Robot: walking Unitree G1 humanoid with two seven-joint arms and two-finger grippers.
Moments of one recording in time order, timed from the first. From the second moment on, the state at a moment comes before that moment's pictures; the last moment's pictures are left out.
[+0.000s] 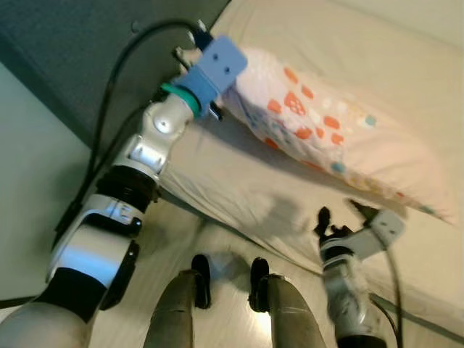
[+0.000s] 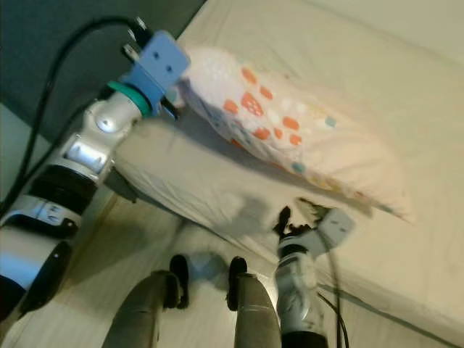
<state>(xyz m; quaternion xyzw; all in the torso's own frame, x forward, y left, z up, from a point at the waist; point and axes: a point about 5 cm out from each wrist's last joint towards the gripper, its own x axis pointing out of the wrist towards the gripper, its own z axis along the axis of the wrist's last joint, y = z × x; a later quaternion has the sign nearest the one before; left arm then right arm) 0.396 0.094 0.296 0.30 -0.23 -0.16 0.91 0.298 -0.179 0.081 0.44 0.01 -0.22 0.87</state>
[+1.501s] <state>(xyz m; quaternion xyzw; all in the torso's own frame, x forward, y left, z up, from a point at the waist) 0.404 0.236 0.289 0.35 -0.10 0.12 0.92 0.319 -0.146 0.117 -0.10 -0.04 -0.04 0.99</state>
